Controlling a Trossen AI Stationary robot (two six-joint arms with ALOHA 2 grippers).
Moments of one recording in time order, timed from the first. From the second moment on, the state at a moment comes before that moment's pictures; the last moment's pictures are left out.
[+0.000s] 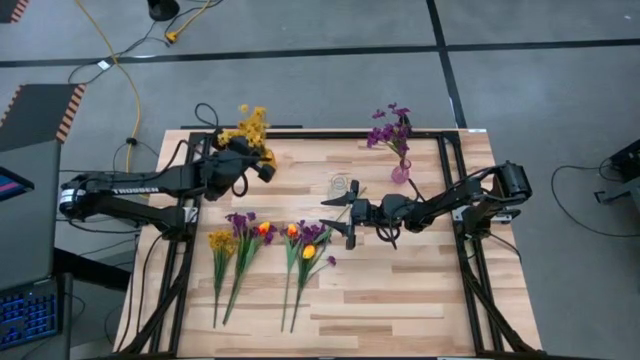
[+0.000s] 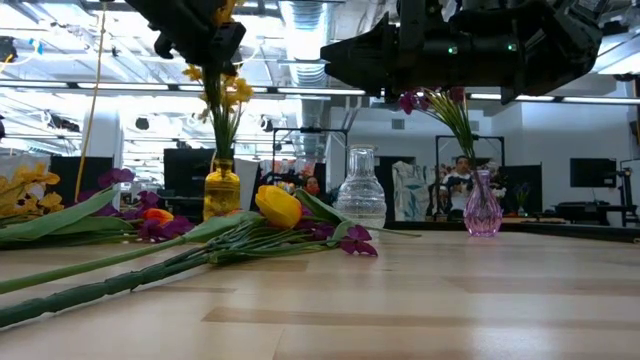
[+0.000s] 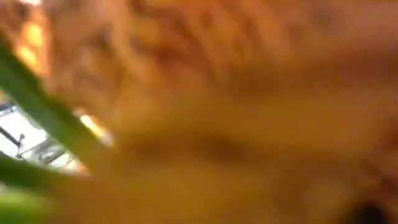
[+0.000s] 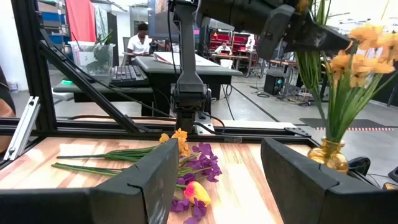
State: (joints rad) left arm 0.19 1.05 0.82 -0.16 -0.87 -0.05; right arm 0.08 1.65 0.63 1.11 0.16 -0.09
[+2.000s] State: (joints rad) left arm 0.32 1.08 0.90 -0.33 -0.63 -0.28; right arm 0.08 1.65 0.63 1.11 0.16 -0.08
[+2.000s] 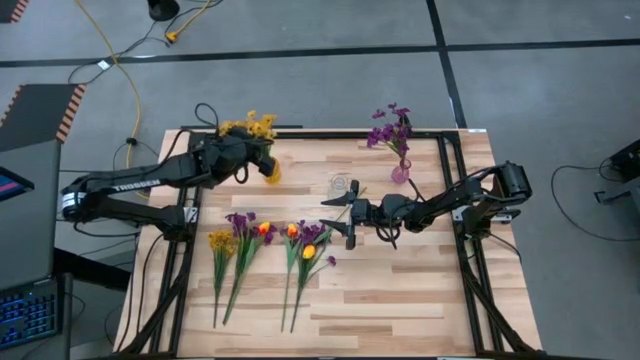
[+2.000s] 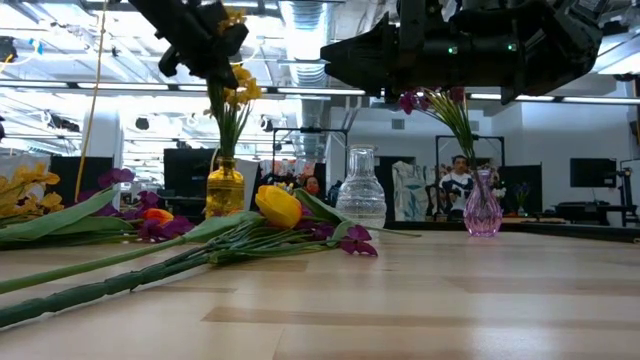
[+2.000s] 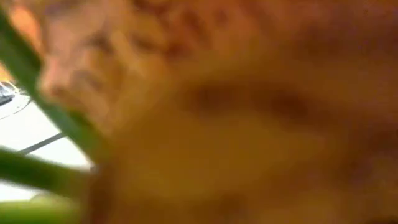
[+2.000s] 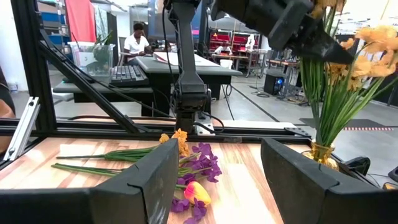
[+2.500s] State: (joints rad) left arm 0.33 1.11 0.90 -0.35 -0.60 -0.28; right arm 0.08 1.65 0.63 1.11 0.16 -0.09
